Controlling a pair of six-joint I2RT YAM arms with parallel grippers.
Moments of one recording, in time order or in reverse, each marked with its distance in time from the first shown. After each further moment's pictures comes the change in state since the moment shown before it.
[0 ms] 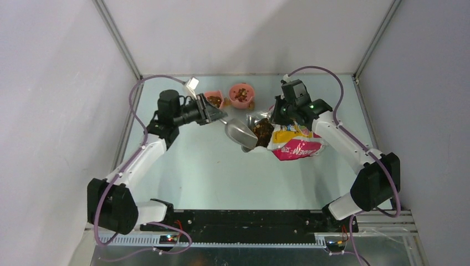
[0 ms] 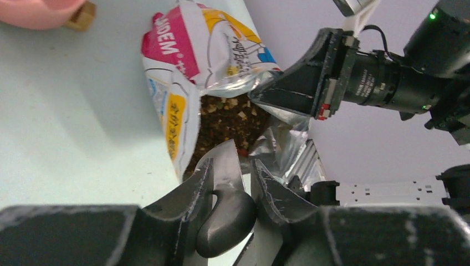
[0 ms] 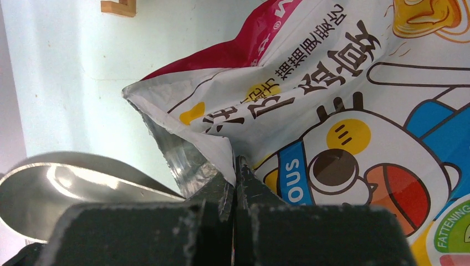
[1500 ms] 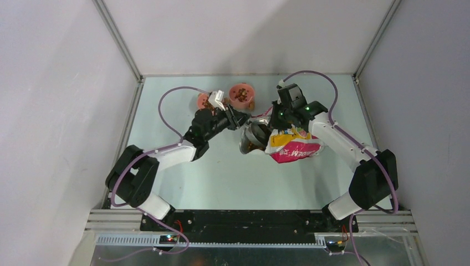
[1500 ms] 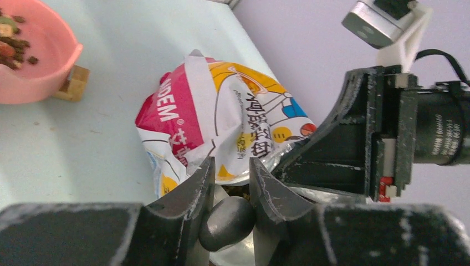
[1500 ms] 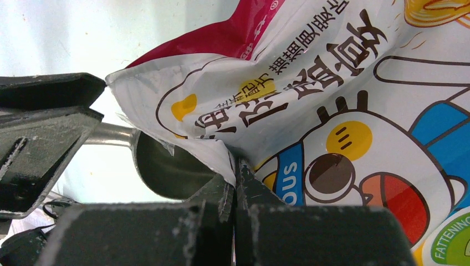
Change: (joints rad) left arm -0.336 0.284 -0.187 0.717 -0.477 0.007; right arm 0.023 0.025 -0.032 -0.011 -0.011 -0.017
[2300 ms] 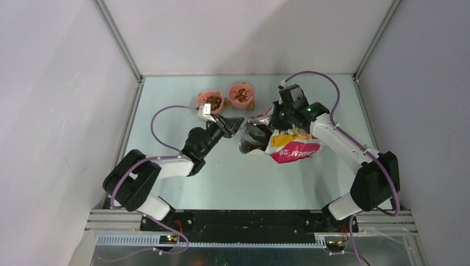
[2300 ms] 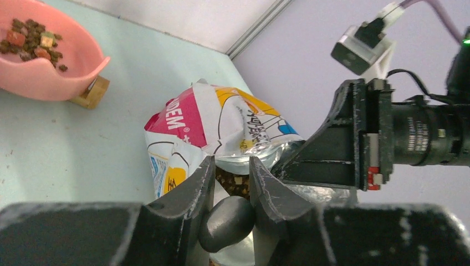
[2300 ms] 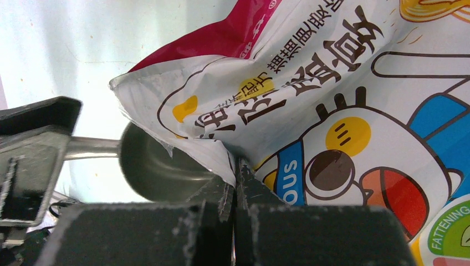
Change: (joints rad) left arm -0.023 -0.051 -0.271 0.409 -0.172 -0.111; right arm -0.004 -0.021 -0.018 0.011 -0.003 0.018
